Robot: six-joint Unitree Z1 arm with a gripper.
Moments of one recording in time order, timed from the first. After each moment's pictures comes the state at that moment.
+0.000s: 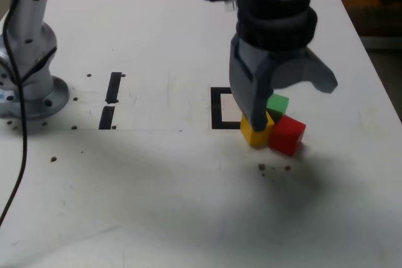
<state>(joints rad) -0.39 2.03 -1.80 1.28 -0.05 -0.66</state>
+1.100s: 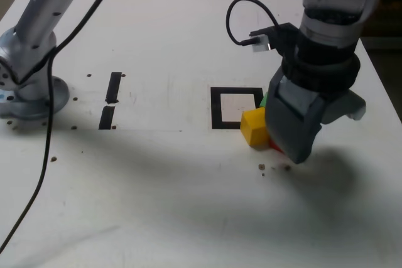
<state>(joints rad) -0.36 2.24 -1.97 1.27 -0.09 -0.82</state>
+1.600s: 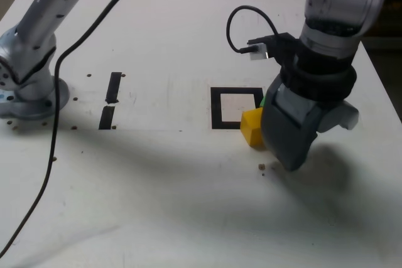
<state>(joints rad) -0.34 2.28 -1.97 1.29 -0.12 -0.82</state>
